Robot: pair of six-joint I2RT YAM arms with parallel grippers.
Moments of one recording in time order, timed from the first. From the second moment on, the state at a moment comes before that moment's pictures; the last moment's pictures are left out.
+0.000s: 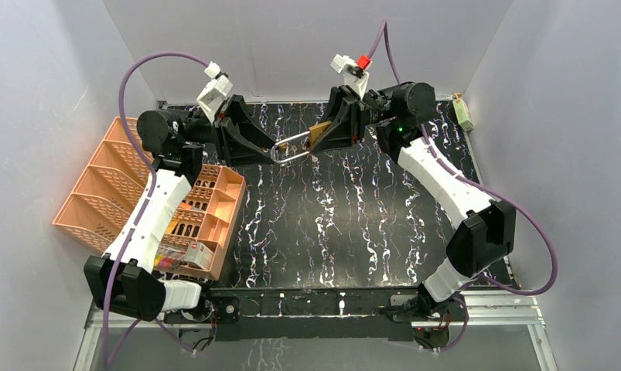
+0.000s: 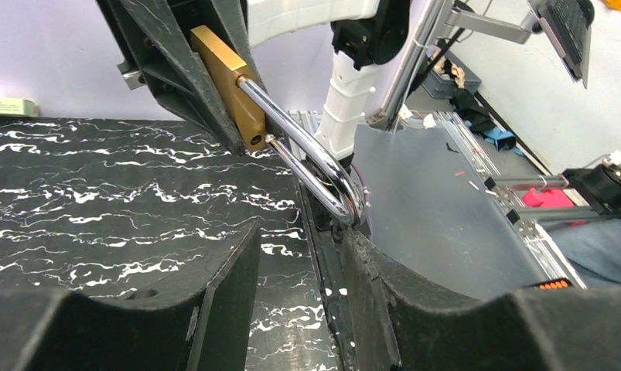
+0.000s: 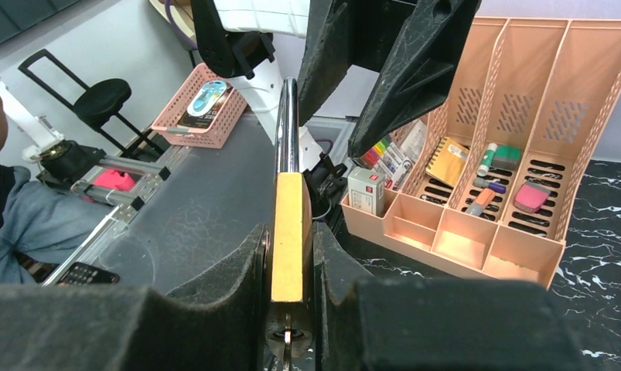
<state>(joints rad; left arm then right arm) -0.22 1.30 1.28 0.81 1.50 -0.97 0.52 1.59 1.53 0.88 -1.48 1.02</state>
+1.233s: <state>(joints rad) -0.25 1.32 1.29 0.81 1.45 -0.93 0.50 1.66 1.58 0.96 -1.39 1.19</state>
